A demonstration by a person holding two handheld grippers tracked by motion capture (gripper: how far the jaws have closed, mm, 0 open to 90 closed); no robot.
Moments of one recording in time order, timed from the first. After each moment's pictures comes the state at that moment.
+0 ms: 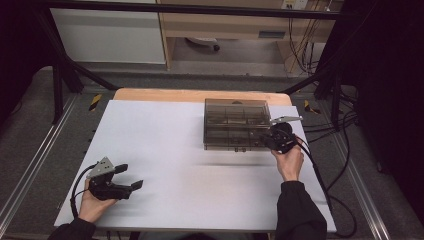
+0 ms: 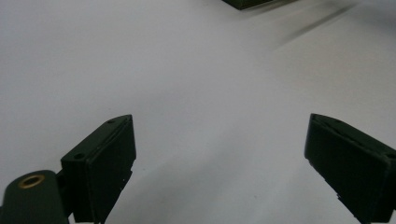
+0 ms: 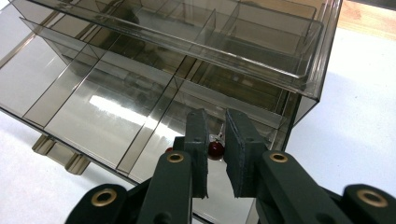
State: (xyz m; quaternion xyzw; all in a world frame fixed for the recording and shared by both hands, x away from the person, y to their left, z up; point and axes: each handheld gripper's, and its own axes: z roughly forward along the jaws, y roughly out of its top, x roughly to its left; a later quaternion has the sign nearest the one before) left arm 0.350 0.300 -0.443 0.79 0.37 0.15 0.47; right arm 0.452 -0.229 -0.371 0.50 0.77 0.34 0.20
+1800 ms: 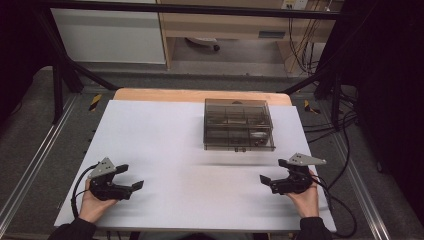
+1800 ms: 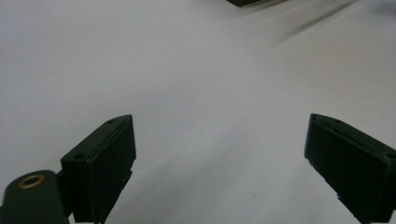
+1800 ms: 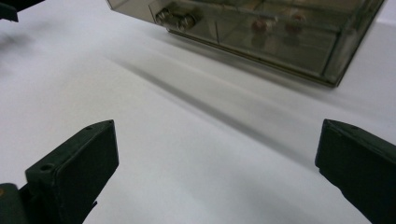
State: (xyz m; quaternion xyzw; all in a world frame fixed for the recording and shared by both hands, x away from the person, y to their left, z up) left arm 0.350 0.298 -0.444 0.79 0.37 0.15 0.46; right arm 0.358 -0.271 -0.422 0.41 0.77 0.46 0.14
